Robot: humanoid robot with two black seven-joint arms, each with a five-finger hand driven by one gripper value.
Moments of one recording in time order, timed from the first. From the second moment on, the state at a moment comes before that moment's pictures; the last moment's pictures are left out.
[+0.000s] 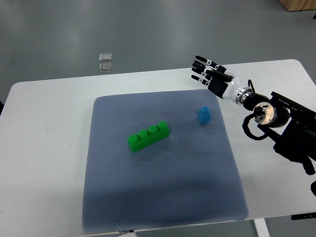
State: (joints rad) left arm 0.06 0.00 -0.10 -0.17 0.07 0.02 0.15; right arm 0.82 -0.20 0.59 0.66 0.08 0.24 0.12
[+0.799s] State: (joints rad) left arm 0.05 0.00 -0.09 -0.16 0.07 0.02 0.15; right arm 1.07 -0.25 0.29 0.67 0.01 0.26 0.12
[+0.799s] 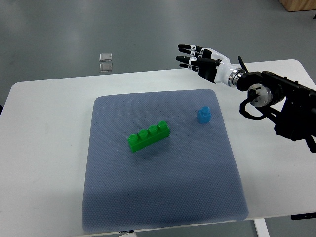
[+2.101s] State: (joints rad) left arm 0.05 0.00 -0.09 -0.16 0.07 0.02 0.15; right arm 1.72 -0.26 -0.80 0.99 -0.46 0.24 0.12
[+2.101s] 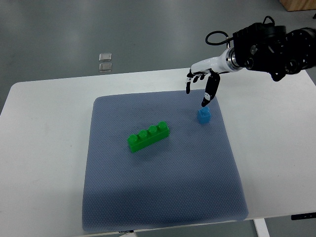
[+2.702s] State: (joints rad) left arm 0.05 0.00 -0.09 -0.16 0.07 0.02 0.15; right arm 1.59 -0.22 -0.80 0.95 -0.47 0.14 0.11
